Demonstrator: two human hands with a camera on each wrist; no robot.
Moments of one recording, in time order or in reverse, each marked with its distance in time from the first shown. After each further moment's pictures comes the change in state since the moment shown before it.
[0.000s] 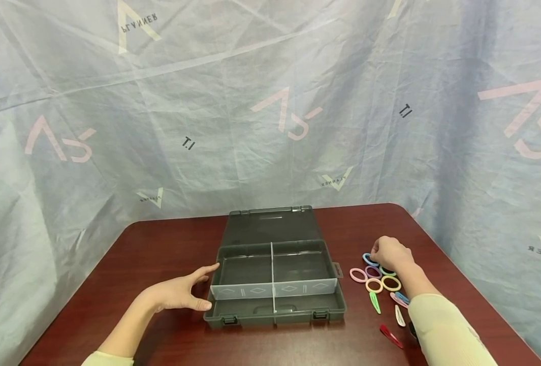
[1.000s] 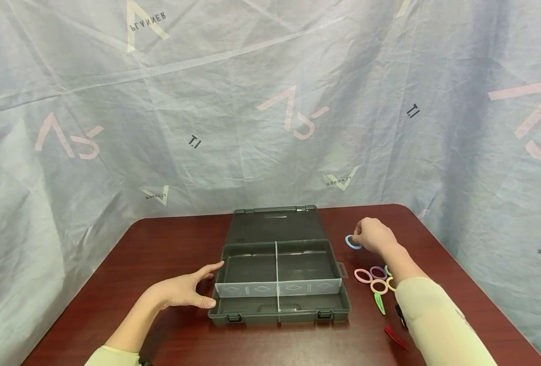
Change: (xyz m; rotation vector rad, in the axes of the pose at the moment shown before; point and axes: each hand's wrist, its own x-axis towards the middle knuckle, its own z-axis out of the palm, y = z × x) left_hand 0.000 -0.003 -0.001 0.014 -0.001 -0.007; right_hand 0.029 -0.061 -0.024 0.003 -0.004 -0.121
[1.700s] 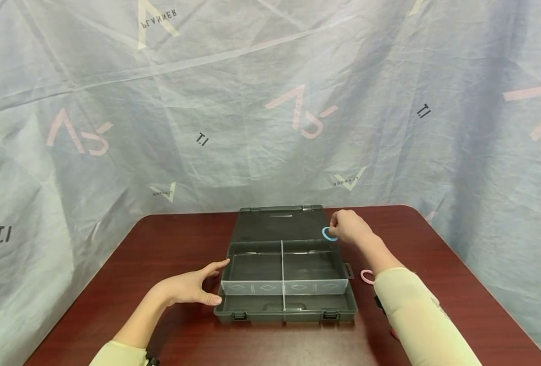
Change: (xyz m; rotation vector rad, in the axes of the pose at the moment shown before) left_hand 0.000 -0.003 0.001 0.008 0.017 0.012; right_hand 0.034 -0.064 0.012 -0.025 0.040 -0.165
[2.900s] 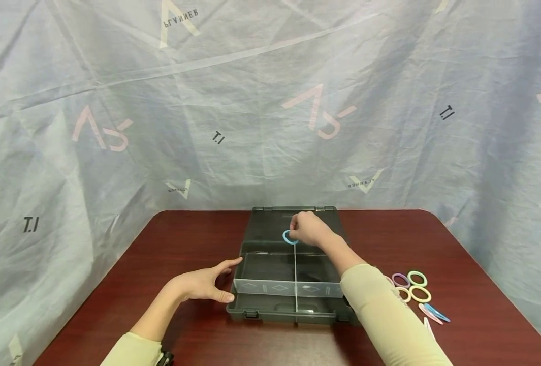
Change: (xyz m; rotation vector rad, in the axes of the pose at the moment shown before) left_hand 0.006 0.010 0.006 0.020 -0.004 -0.038; right_hand 0.045 -0.091 0.042 0.078 -0.066 -0.193
